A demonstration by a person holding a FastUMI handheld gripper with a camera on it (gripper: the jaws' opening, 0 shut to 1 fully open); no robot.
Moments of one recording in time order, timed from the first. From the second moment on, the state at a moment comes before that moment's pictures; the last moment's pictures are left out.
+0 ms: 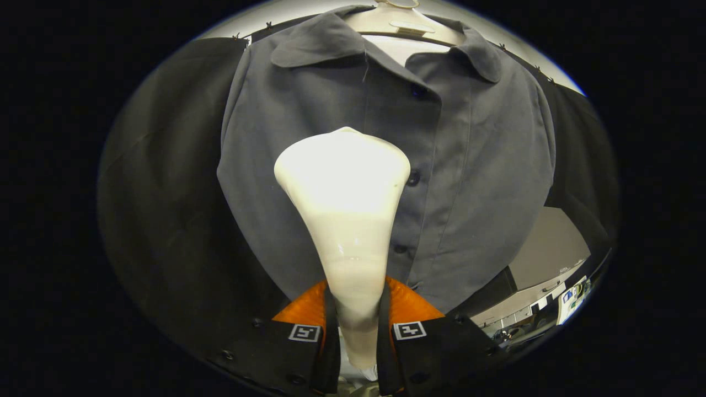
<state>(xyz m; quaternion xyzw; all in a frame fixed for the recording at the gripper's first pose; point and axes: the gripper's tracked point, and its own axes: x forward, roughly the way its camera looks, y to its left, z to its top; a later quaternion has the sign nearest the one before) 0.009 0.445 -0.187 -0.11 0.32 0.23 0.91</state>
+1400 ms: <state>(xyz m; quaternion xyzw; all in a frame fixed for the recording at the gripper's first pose) -0.043 0.393 -0.400 -0.15 0.46 0.20 0.85</state>
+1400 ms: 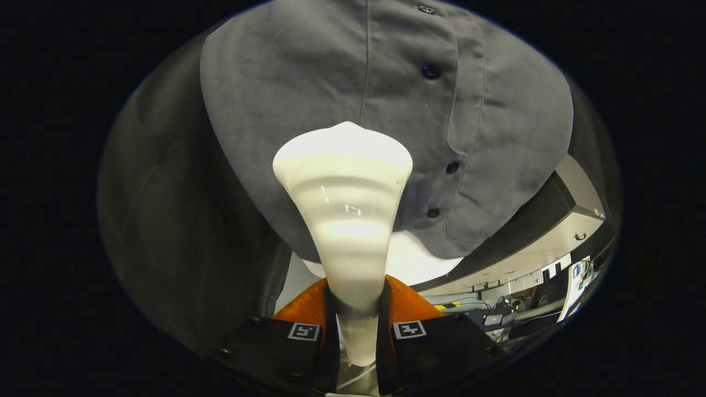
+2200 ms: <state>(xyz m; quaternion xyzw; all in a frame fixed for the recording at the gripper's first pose) -0.058 0.362 -0.419 -0.12 0.48 0.18 0.85</state>
